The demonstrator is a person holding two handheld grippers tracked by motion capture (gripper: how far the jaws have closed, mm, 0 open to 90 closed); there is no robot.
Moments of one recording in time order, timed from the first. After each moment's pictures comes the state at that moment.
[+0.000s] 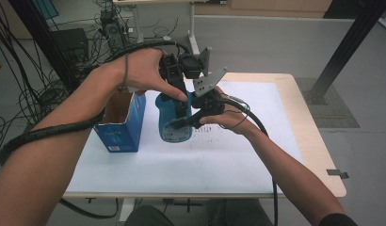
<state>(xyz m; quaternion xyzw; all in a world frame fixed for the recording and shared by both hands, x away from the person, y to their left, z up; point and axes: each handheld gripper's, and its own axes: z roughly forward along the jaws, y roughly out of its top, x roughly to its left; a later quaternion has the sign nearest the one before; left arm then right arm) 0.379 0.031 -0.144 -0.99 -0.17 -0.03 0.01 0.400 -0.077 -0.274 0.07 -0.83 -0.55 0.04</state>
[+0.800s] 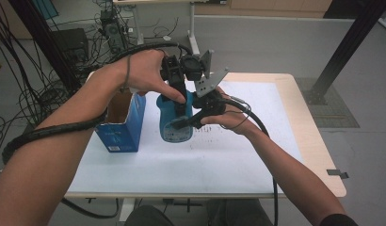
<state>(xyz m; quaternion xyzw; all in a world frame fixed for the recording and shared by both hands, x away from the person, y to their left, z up) 0.377 0.028 -0.145 -0.99 -0.15 -0.03 0.01 0.399 -0.080 -0.274 0.07 -0.83 -0.56 0.04</state>
